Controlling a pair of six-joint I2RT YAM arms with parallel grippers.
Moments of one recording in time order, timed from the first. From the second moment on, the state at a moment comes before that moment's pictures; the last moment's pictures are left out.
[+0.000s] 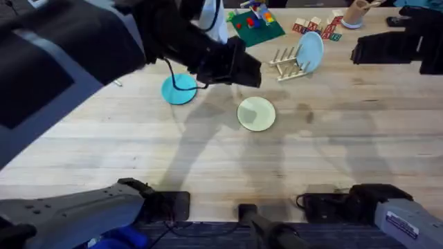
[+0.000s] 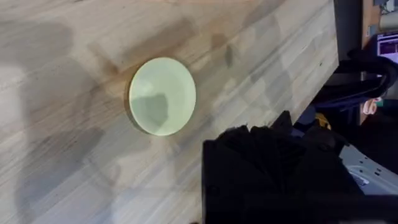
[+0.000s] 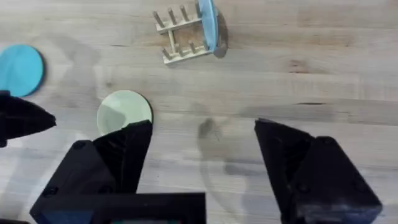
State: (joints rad) left arm -0.43 1.40 1.15 -0.77 0.69 -0.31; right arm 0.00 1.00 1.31 -1.19 -0.08 0.03
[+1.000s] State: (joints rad) left arm -0.43 1.40 1.11 -0.77 0.71 -0.27; right arm 0.00 1.00 1.31 -1.19 -0.08 0.03
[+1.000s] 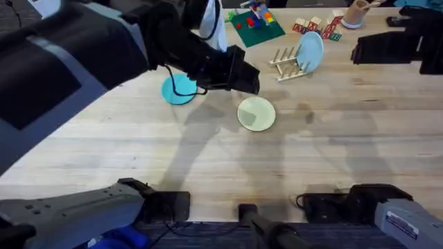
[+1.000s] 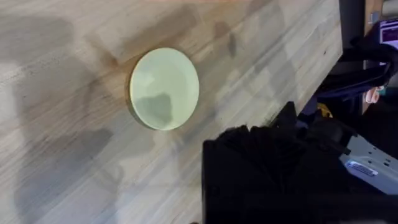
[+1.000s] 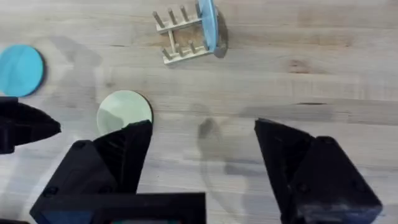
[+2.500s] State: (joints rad) left arm -0.40 1.71 1.00 -0.63 0.71 -0.24; right arm 0.00 1.00 1.31 -1.19 -0.08 0.03
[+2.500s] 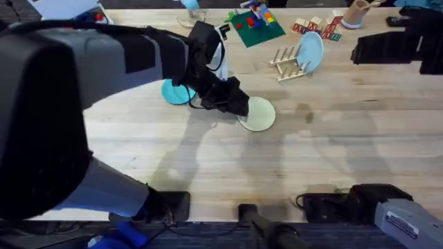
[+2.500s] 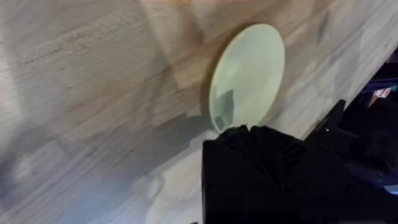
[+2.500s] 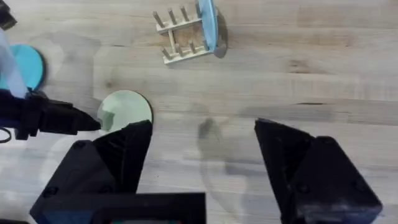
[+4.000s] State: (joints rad) left arm -0.34 1.92 1.01 -0.62 0.92 -0.19; right arm 0.00 1.09 1.31 -1.26 -0.24 0.08
